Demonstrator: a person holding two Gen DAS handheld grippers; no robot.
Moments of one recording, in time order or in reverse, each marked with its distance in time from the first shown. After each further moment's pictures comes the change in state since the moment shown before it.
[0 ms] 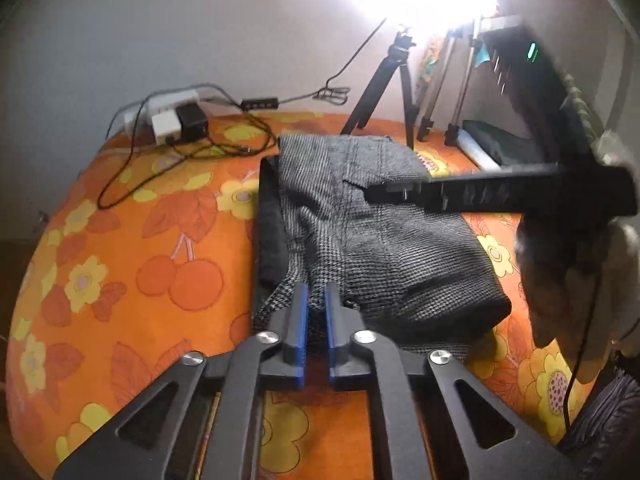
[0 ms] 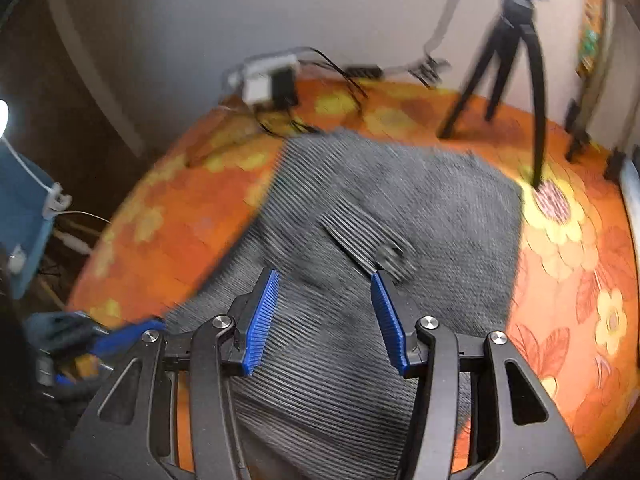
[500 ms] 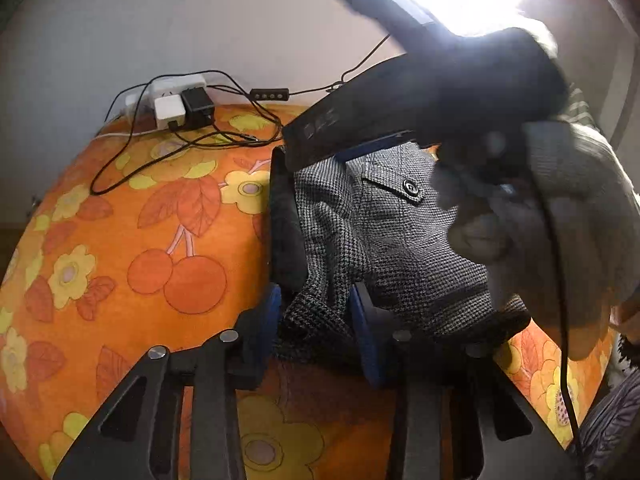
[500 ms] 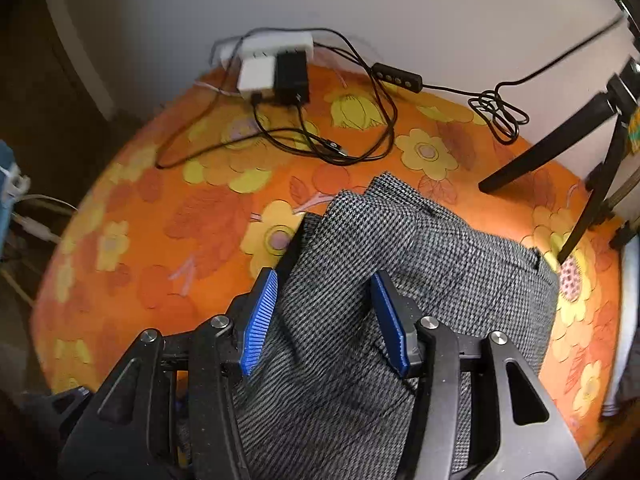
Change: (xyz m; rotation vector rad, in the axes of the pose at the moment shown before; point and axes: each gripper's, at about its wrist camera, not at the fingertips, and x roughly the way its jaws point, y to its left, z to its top) left arm 0.017 0.015 -0.004 -0.034 -0.017 -0.019; right arm 0.079 0.042 0.058 -0.093 0.142 -0.180
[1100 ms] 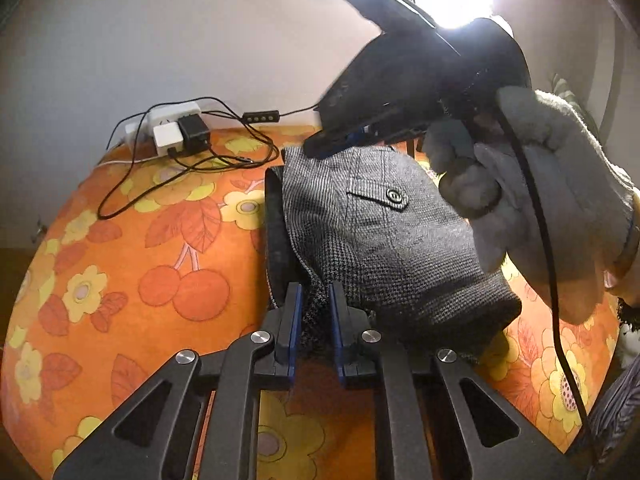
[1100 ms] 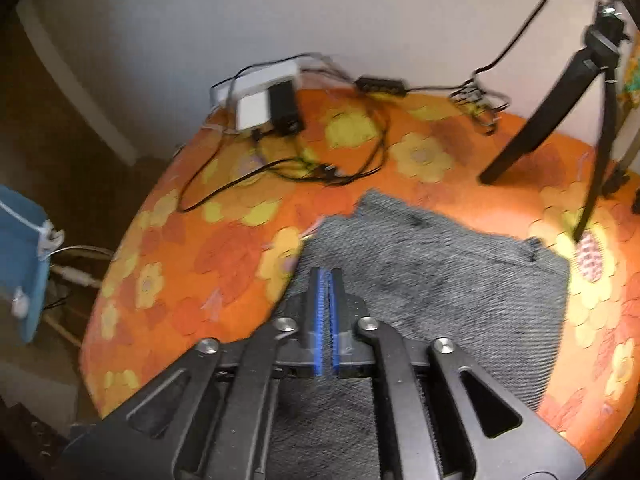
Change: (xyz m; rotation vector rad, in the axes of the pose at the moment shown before) left arm -0.019 -0.011 -0.003 0.064 -0.066 0.011; right arm -0.017 -0.034 0.003 0.159 -0.043 0.201
